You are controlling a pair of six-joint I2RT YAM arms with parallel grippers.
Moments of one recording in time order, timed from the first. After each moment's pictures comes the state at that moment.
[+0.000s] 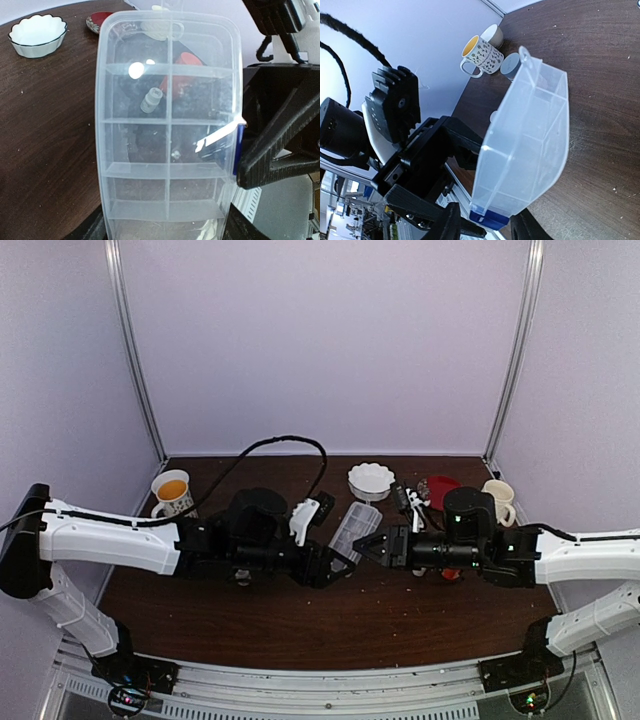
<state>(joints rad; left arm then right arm) -1.13 1.51 0.96 0.07 0.11 -0.49 1.00 1.15 0.68 0.16 -0.17 0.87</state>
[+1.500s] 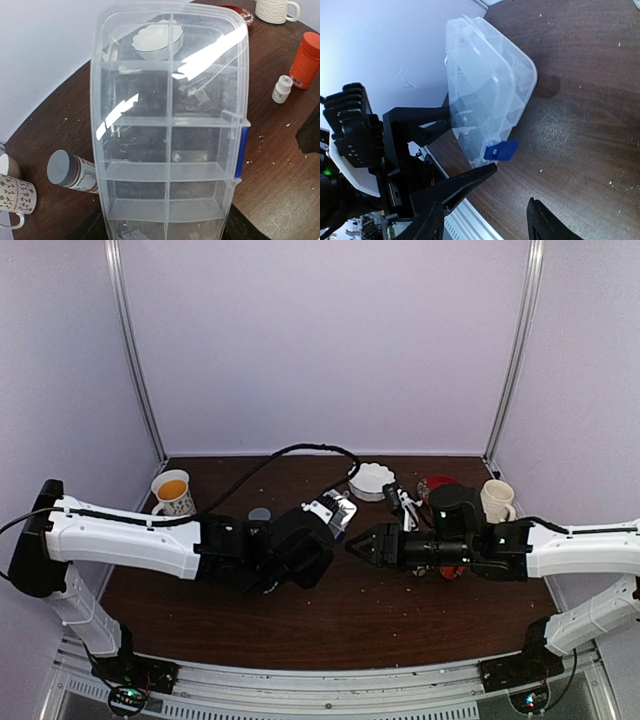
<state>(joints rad) -1.30 1.63 1.21 -0.43 -0.71 -0.34 1.00 1.22 0.75 0.07 -0.15 0.90</state>
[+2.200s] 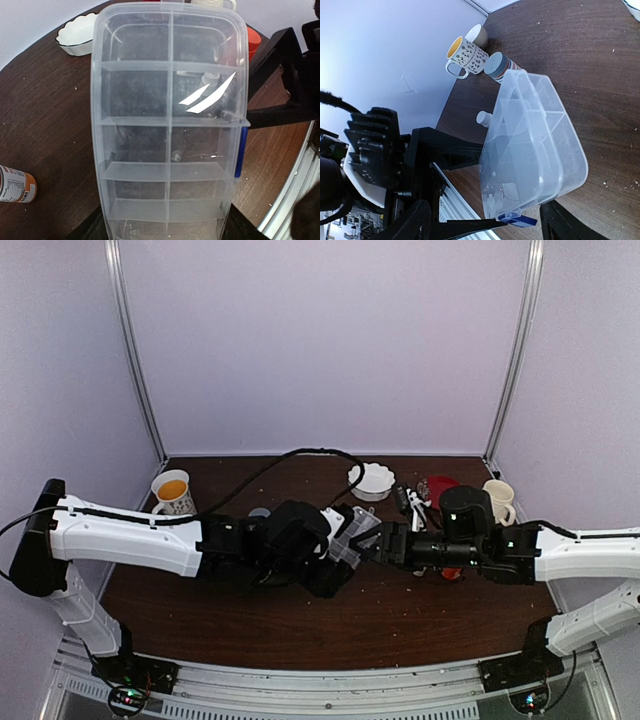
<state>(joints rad) -1.26 1.63 1.18 -0.28 -0.31 -0.37 0.99 1.16 0.71 0.08 -0.12 0.89</state>
